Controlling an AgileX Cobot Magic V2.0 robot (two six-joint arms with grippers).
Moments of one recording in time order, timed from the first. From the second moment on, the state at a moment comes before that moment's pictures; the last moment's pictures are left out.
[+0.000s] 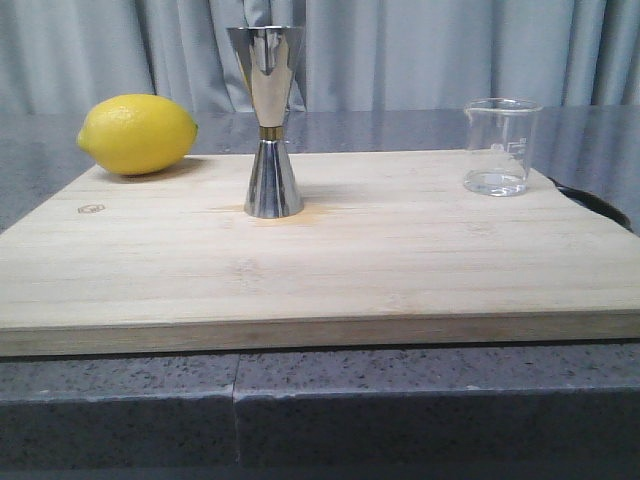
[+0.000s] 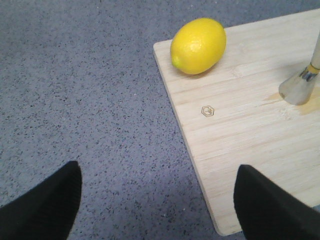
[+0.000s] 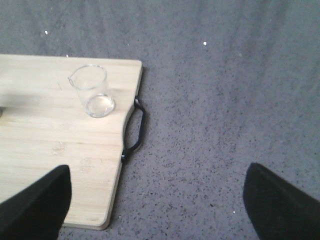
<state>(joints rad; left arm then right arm) -0.31 0.70 -0.90 0.01 0.93 -0.03 0.35 0.42 -0.75 -0.24 0.88 0.21</state>
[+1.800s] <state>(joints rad) -0.07 0.26 -0.28 0.00 0.25 -0.04 0.35 0.38 -0.74 -0.25 0.87 0.21</state>
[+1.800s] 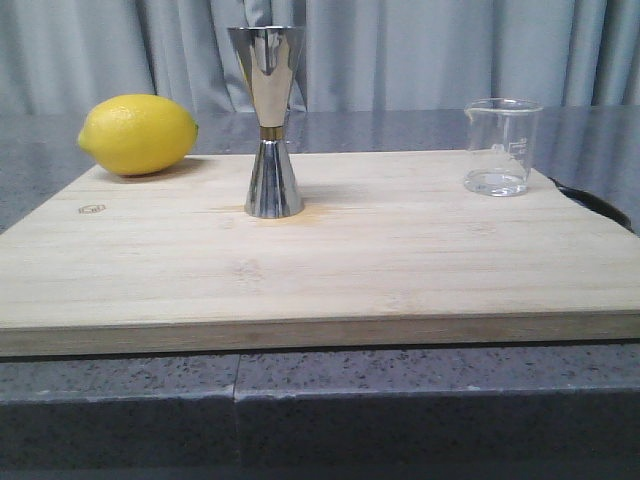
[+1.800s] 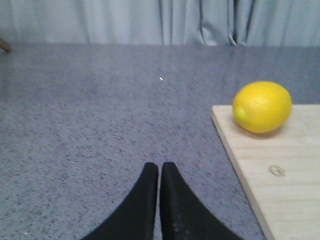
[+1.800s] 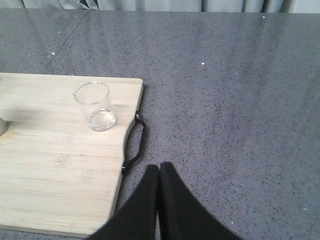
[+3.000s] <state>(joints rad) -0.04 -0.01 0.00 0.00 0.06 0.02 0.35 0.38 -0.74 -0.25 0.86 0.21</state>
